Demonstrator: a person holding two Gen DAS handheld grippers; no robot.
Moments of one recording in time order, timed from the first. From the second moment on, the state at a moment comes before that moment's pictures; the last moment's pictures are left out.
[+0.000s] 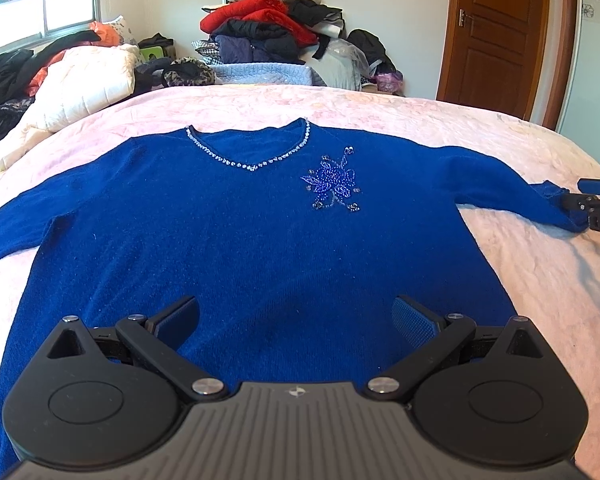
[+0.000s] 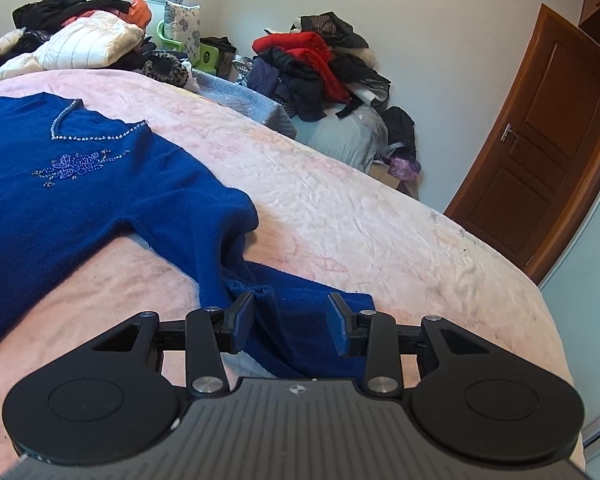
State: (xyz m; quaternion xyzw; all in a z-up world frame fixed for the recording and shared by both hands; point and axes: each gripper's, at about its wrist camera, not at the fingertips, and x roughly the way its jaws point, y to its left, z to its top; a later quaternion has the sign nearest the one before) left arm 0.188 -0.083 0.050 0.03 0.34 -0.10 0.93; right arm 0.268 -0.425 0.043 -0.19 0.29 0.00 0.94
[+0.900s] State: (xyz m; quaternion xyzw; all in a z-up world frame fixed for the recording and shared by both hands) left arm 0.342 -0.207 0.036 -0.35 0.51 -0.35 0.71; right arm 0.254 -0.364 0.030 -0.18 0.21 0.03 0.96
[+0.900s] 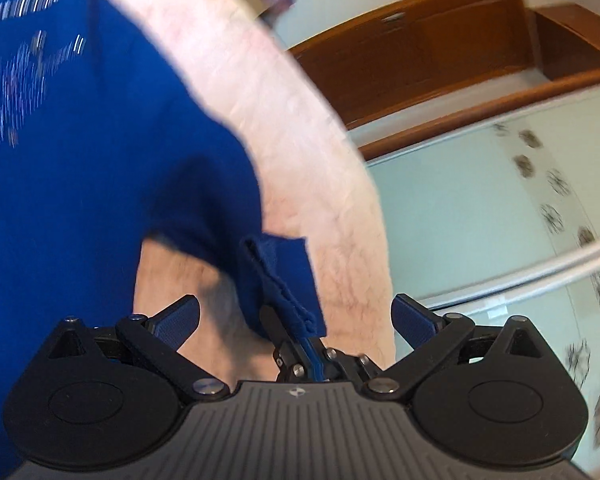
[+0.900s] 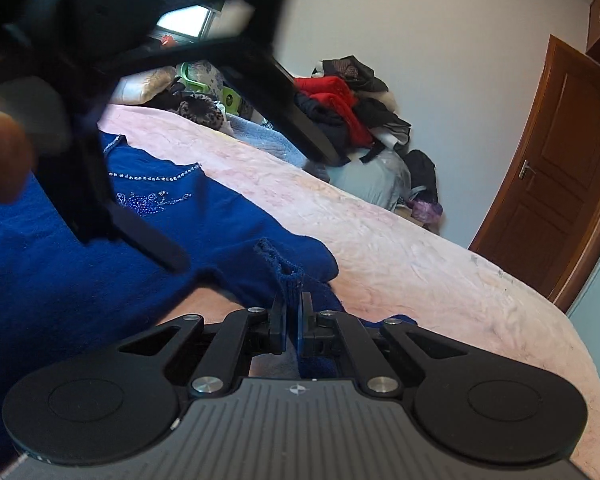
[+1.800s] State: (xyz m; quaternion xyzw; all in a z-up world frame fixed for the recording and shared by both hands) left arm 0.355 -0.226 0.026 -0.32 0.52 -0.33 0.72; right arm 0.233 -0.441 0.053 0.19 0.27 0.04 0.94
